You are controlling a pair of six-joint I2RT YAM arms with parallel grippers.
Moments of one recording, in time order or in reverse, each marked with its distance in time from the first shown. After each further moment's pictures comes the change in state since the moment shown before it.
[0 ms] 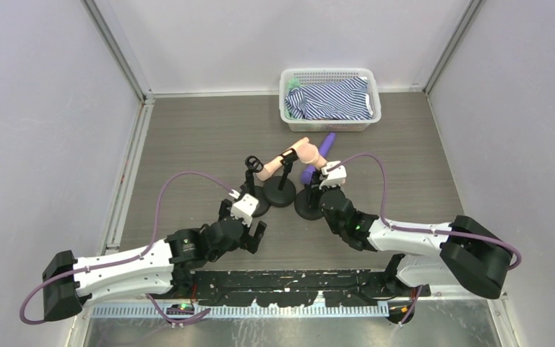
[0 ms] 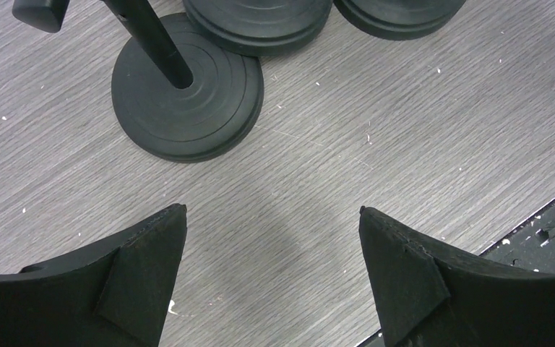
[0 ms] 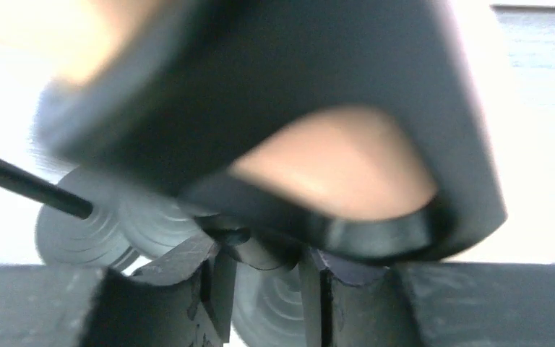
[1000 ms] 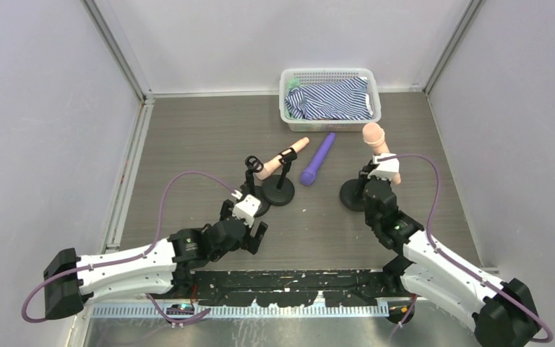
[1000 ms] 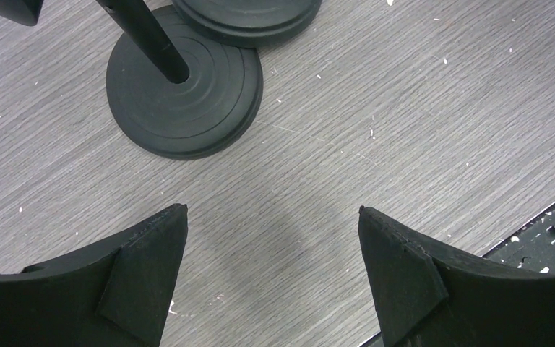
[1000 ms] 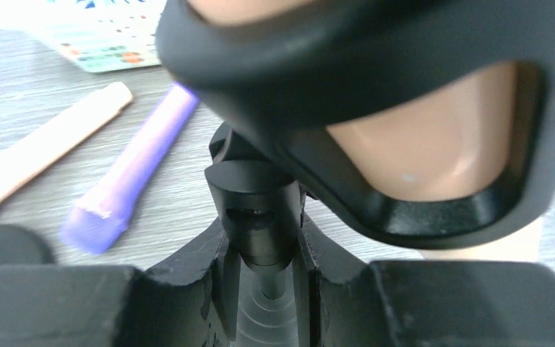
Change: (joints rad) left arm 0.000 0.029 0.000 0.008 0.005 0.002; right arm -0.307 -0.461 -0.048 -0.368 0.082 -0.148
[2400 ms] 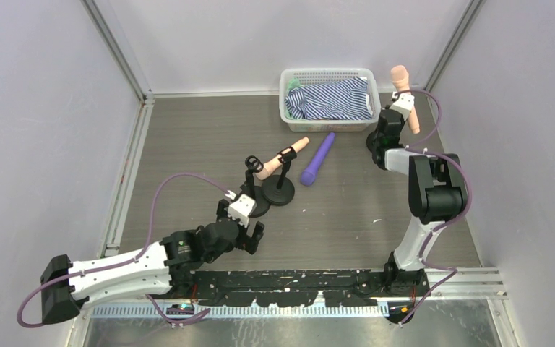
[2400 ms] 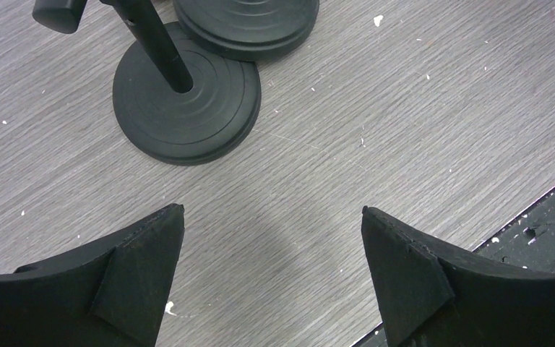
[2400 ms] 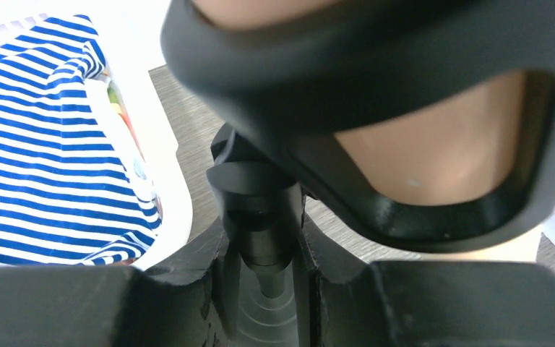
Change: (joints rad) left arm 0.000 -0.089 -0.019 -0.008 0.002 0.000; right arm -0.612 1.070 0.611 0.484 -0.184 -0.122
